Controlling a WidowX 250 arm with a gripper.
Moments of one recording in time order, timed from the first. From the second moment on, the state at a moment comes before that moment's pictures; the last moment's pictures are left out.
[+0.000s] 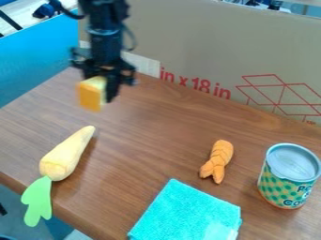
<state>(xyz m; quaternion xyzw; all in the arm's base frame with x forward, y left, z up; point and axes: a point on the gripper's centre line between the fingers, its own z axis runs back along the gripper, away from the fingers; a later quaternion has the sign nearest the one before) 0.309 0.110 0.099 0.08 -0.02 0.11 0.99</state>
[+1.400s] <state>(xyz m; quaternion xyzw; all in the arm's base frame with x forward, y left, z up) 0.264 0.156 0.023 0.01 -0.01 0.02 1.00</state>
